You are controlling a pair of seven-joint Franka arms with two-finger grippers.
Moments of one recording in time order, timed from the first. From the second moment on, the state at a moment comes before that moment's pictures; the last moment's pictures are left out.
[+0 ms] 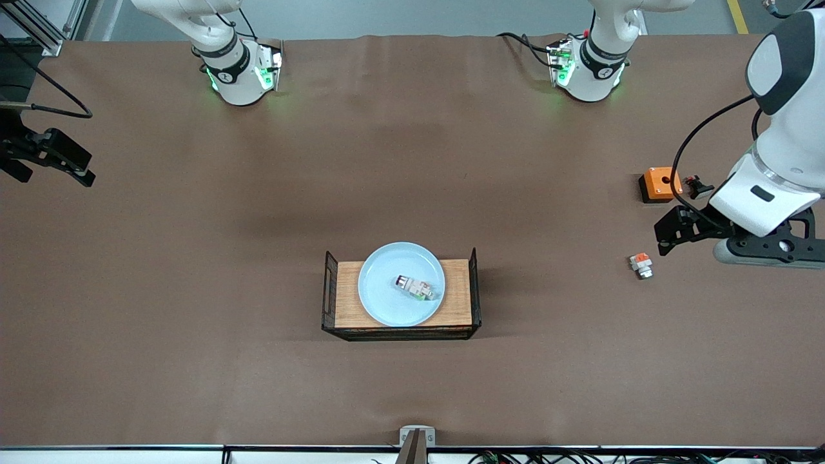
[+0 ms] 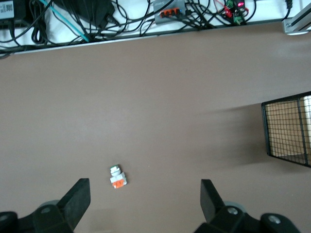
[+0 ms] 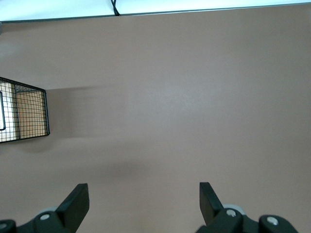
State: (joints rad) left arm -0.14 0.20 -0.03 -1.45 0.07 1.84 -0.07; right arm 0.03 0.00 0.01 -1.47 -0.04 1.60 0.11
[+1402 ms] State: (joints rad) left arm 0.06 0.04 -0.16 -1.63 0.01 1.92 -0.12; right arm 0.02 0.00 0.01 -1.47 -0.04 1.59 0.09
